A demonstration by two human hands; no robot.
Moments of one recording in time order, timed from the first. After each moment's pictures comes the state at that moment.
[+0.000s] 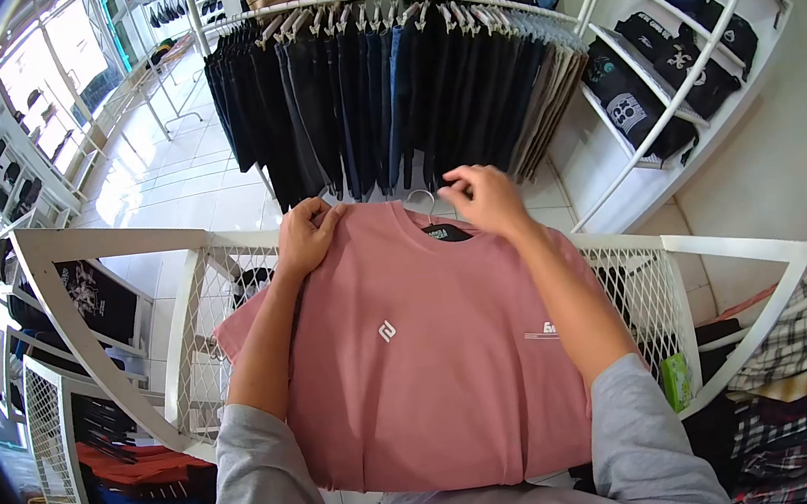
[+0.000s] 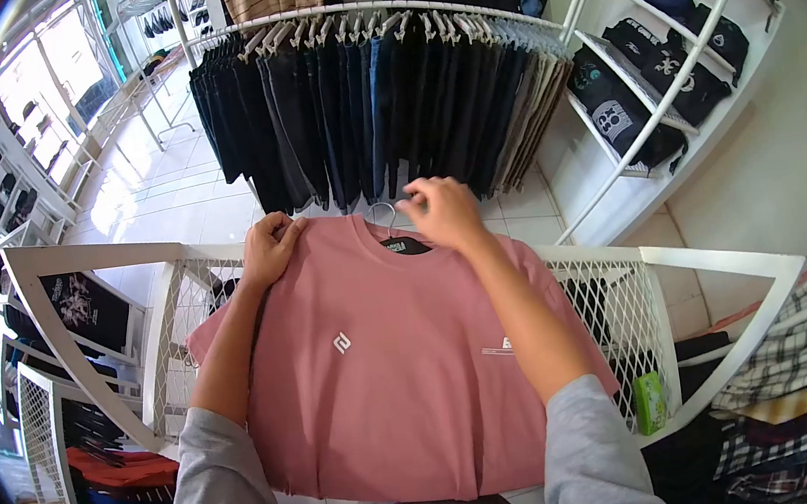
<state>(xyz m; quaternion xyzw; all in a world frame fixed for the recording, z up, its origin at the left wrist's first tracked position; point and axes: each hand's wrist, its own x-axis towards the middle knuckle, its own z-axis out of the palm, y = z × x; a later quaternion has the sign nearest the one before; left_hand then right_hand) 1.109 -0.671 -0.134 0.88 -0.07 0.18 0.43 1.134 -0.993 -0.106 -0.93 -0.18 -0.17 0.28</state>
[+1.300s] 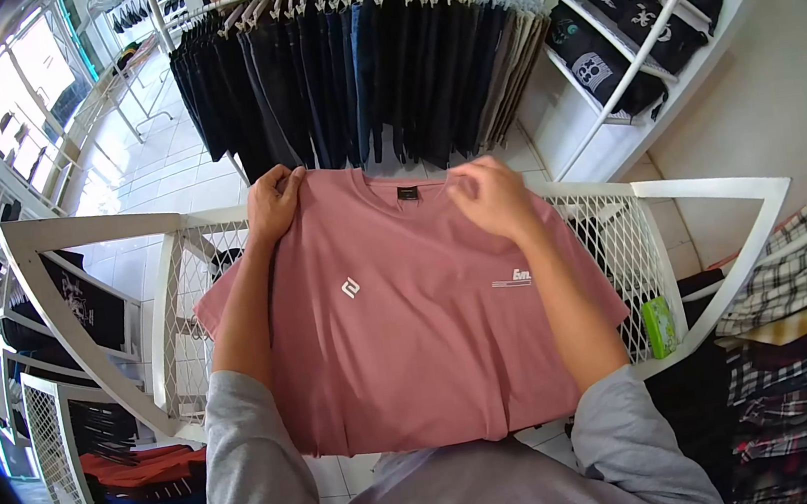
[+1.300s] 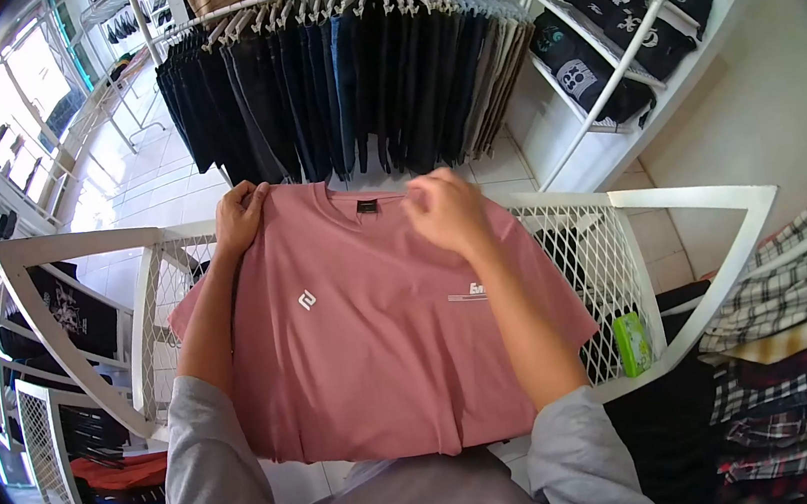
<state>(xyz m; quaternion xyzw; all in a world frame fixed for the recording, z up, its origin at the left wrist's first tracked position) 1.112 -0.671 -0.136 0.88 -0.06 0.20 0.42 1.032 -1.025 -0.093 -0.95 -0.08 -0.15 0.26</state>
